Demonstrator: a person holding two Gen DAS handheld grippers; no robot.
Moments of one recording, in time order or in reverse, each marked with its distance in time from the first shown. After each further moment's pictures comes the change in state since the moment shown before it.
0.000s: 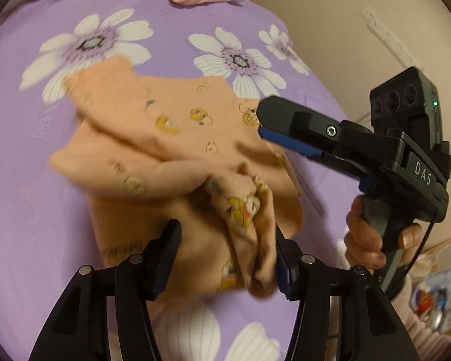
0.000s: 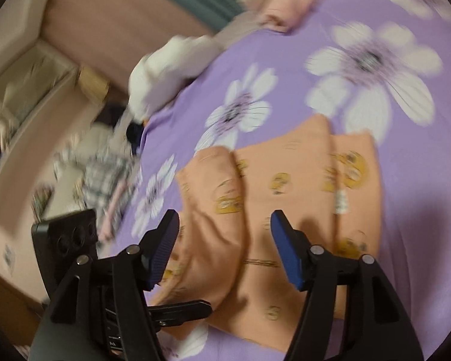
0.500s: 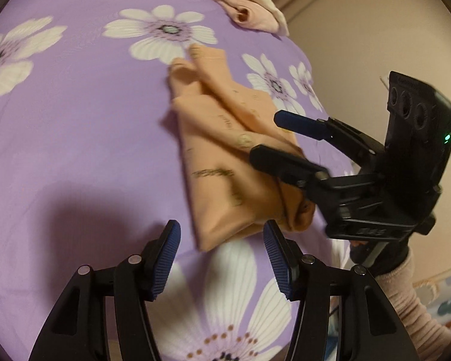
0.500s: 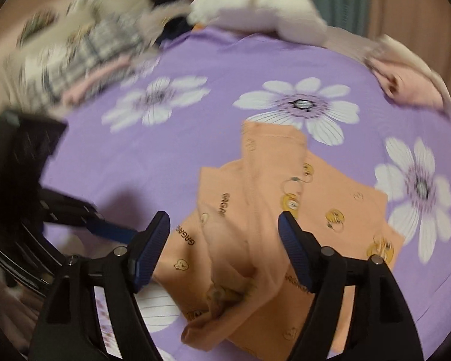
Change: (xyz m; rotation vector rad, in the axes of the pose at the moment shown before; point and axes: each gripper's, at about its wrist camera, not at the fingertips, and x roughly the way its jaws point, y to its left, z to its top) left arm -0.056 0.063 -0.063 -0.225 -0.113 -0.051; right arm 0.075 0.106 -0.025 -0.743 0.264 -0.250
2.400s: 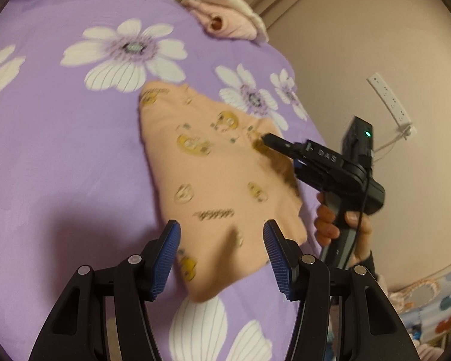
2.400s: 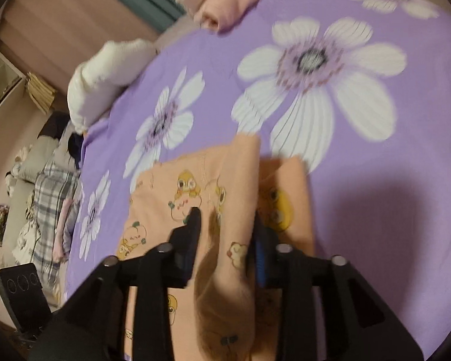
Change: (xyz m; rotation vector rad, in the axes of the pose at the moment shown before) left arm 0.025 -0.042 0.033 0.089 -0.064 -0.046; right arm -0.011 -0.173 -0.079 0.880 -0.185 -0.011
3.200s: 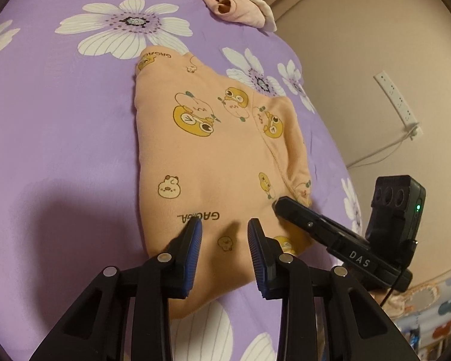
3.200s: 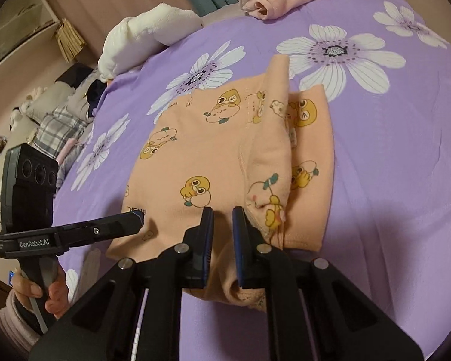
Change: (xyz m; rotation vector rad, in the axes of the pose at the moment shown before) left arm 0.039 0.012 -0.014 -0.043 0.041 0.000; right arm -0.028 0.017 -0.089 -0.233 0.038 0.010
